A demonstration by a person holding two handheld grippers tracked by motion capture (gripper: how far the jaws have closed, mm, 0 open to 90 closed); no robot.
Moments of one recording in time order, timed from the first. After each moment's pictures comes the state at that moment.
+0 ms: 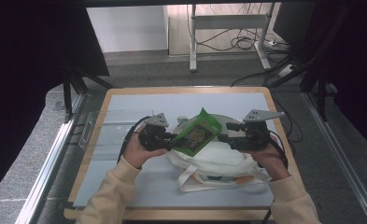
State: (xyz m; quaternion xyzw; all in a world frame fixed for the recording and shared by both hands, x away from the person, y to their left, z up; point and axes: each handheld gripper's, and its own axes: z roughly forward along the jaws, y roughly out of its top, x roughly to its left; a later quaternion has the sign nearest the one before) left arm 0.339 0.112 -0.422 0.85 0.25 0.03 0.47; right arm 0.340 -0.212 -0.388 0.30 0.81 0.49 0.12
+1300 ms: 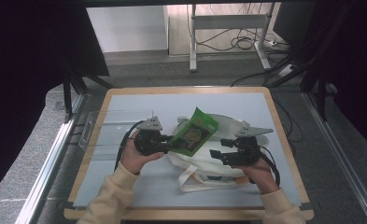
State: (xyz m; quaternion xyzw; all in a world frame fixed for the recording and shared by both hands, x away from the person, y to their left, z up) left arm 0.326 0.122 -0.427 0.82 0.27 0.04 0.50; right arm 0.324 -0.200 -0.439 0.34 0.81 0.48 0.07
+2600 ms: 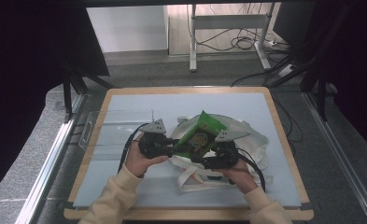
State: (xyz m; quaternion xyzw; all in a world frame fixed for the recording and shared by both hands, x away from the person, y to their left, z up) left arm 0.322 0.110 -0.429 0.82 0.24 0.01 0.52; right arm 0.326 -0.151 -0.464 0.28 0.81 0.52 0.01
